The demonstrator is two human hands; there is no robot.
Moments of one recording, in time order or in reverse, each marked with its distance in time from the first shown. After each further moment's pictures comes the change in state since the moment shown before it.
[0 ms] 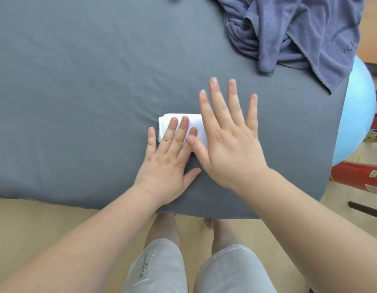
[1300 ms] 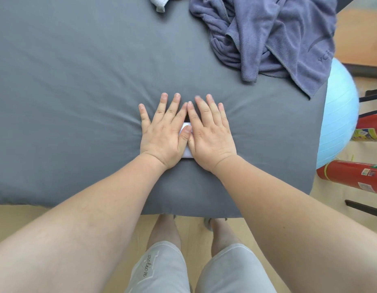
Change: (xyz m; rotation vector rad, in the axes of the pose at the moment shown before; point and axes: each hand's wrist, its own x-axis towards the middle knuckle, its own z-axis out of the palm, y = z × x) left_hand 0.074 -0.011 -0.028 -0.165 -0.021 -0.162; right_hand 0.027 0.015 0.058 0.144 -0.009 0.030
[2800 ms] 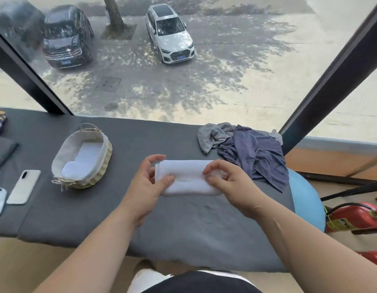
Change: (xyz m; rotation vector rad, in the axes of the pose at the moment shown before) left_hand -0.200 -0.061 -0.367 -1.366 0.247 -0.206; right_hand -0.063 -0.187 -0.350 1.135 -0.054 0.049
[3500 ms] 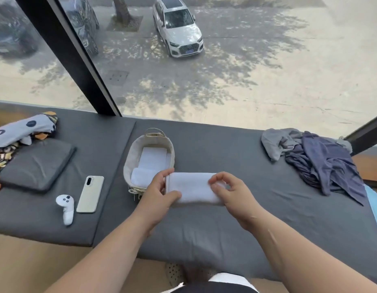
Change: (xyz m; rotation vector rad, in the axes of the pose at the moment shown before) left_hand 0.051 -0.020 -0.323 0.094 -0.009 -0.185; right_hand 0.135 -0.046 0.316 0.011 0.143 0.177
